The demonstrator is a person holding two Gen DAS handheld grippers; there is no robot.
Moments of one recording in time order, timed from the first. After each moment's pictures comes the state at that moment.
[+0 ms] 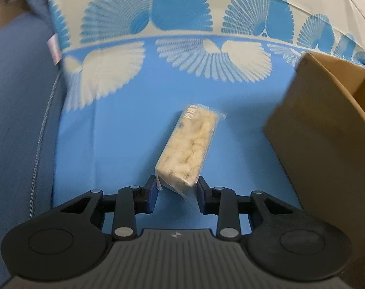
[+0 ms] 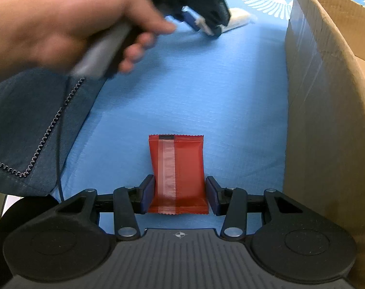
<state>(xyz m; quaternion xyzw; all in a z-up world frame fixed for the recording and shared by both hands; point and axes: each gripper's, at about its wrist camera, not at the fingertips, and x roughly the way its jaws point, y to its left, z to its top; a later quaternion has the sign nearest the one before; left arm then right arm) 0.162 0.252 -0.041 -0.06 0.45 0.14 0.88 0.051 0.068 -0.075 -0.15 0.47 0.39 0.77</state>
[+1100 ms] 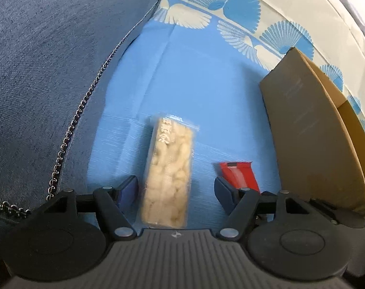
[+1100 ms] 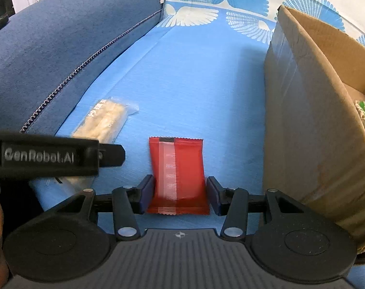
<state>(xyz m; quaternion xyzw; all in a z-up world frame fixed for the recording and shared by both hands) -0.048 0.186 -0.056 -0.27 0.40 0.22 0.84 0.006 0.049 -0.088 -0.20 0.39 0.36 0.83</state>
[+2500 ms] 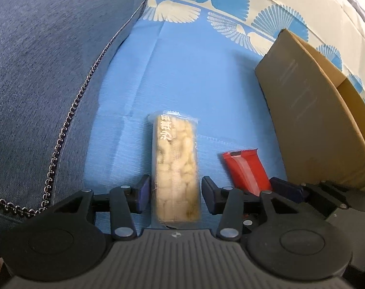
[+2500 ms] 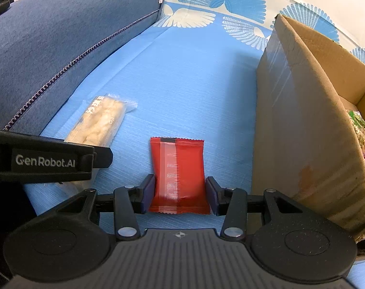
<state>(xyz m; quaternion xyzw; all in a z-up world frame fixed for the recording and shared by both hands) -0.042 0.169 -0.055 -0.22 0.42 0.22 0.85 0.001 0.051 -0.089 -0.23 0.37 0.34 0.83</state>
